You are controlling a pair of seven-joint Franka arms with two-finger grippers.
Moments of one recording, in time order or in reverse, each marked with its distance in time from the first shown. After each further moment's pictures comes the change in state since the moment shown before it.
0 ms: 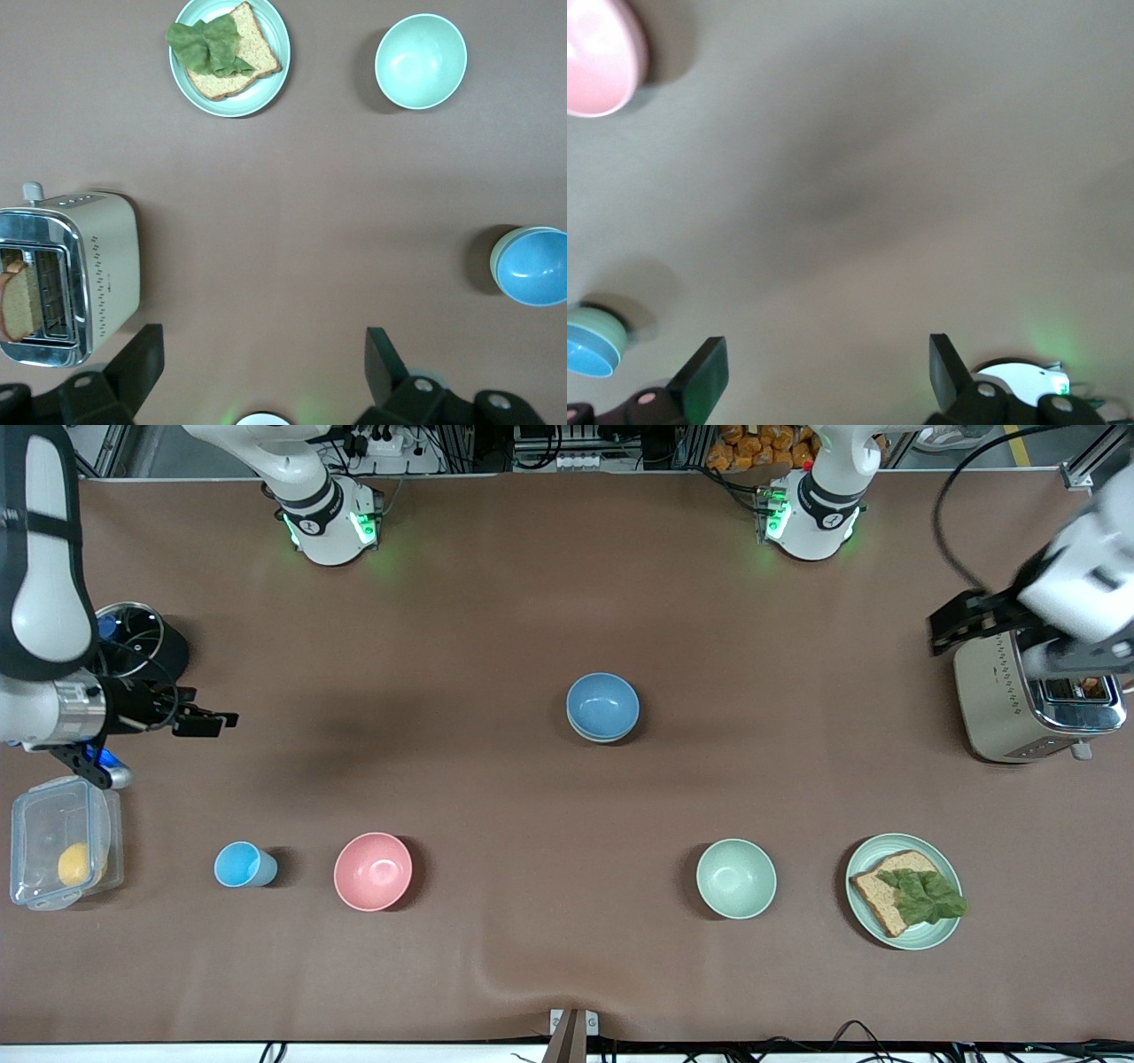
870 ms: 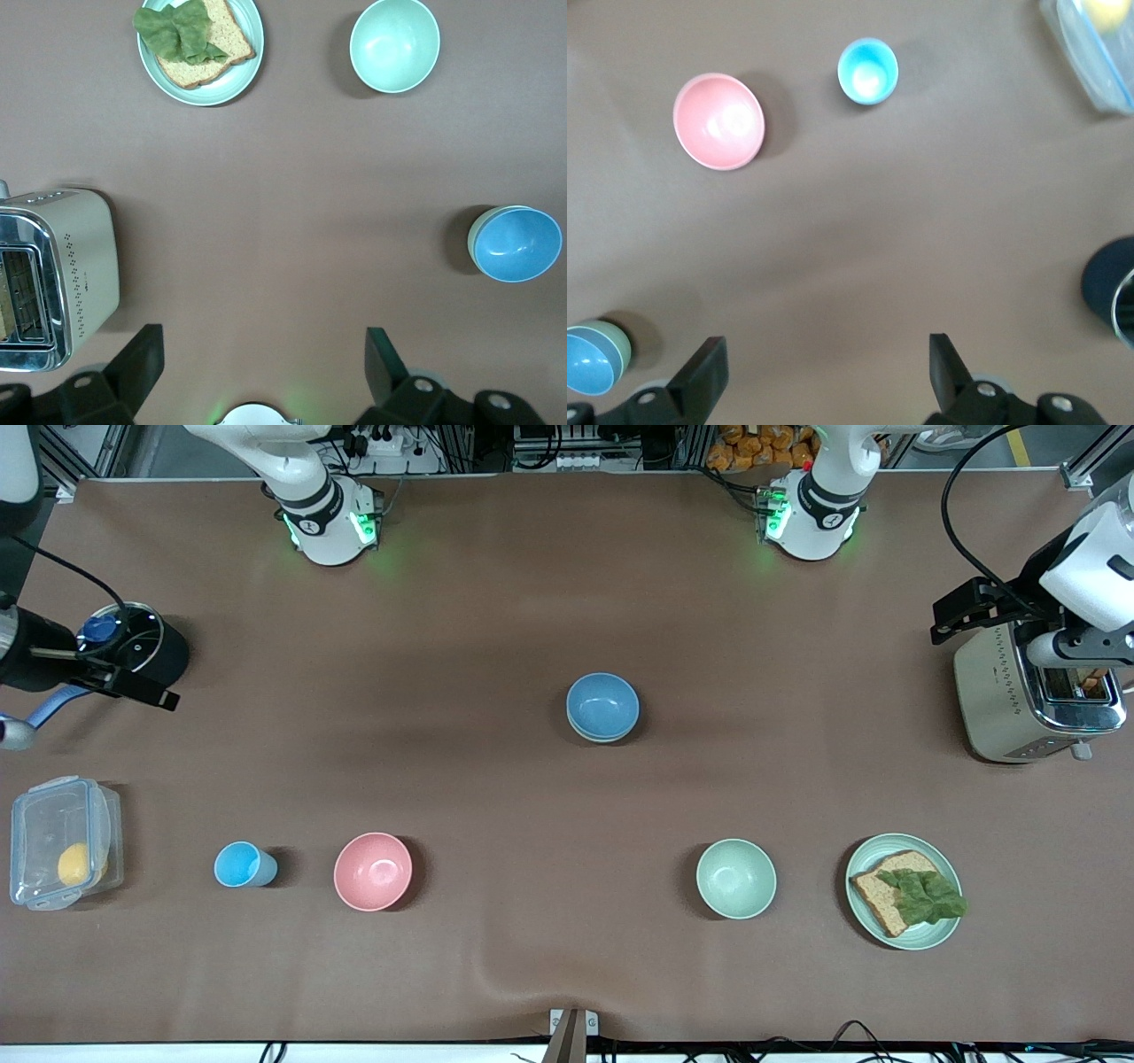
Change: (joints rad) left arm -0.053 -0.002 0.054 -0.025 -0.061 0.000 0.016; right arm -0.034 -0.095 0.142 0.242 -0.162 -0.006 -0.051
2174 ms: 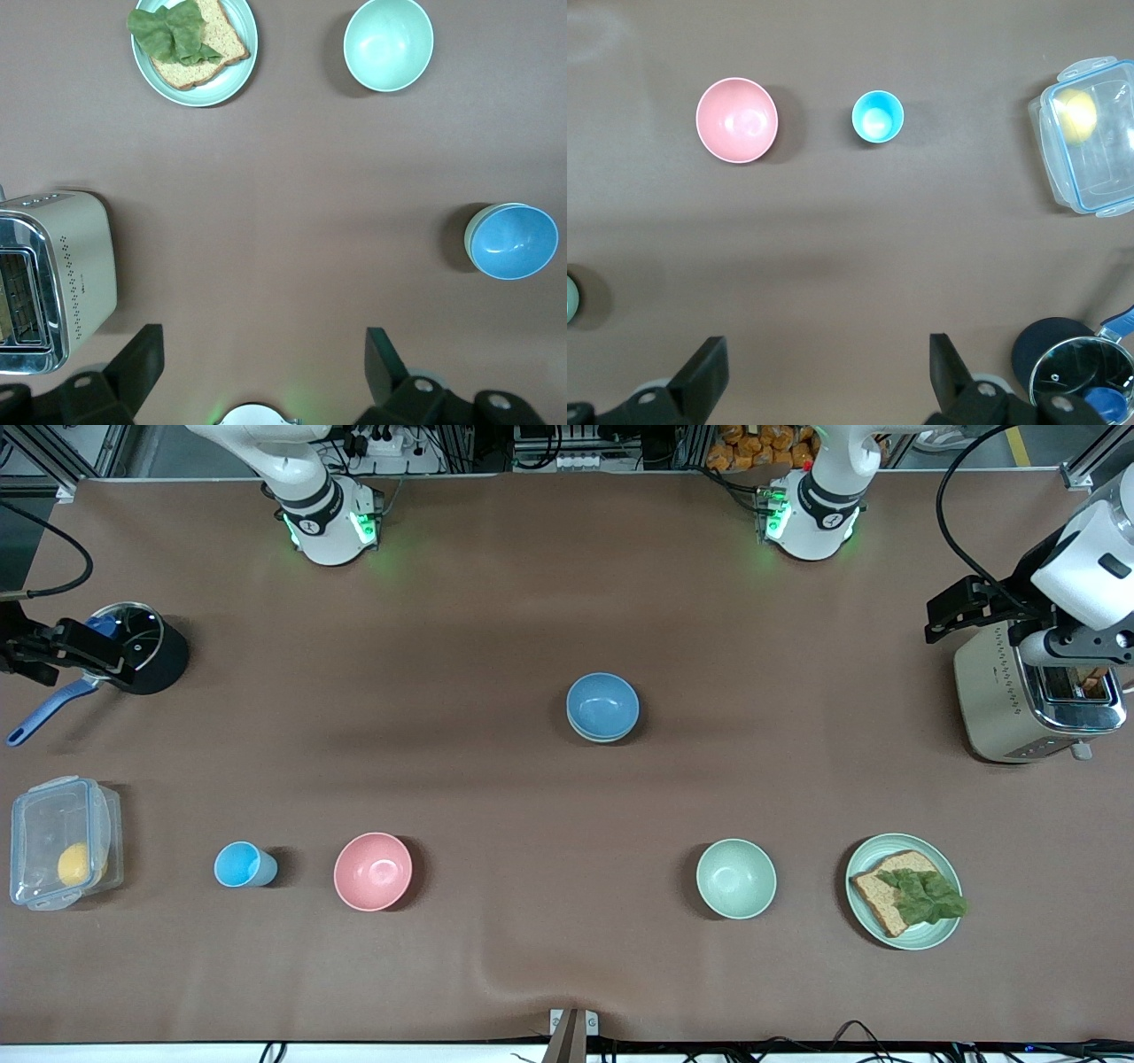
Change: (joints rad) left arm -0.007 0.000 -0.002 0.000 0.000 0.001 0.001; right arm -0.042 -0.055 0.034 0.021 -0.060 -0.020 -0.238
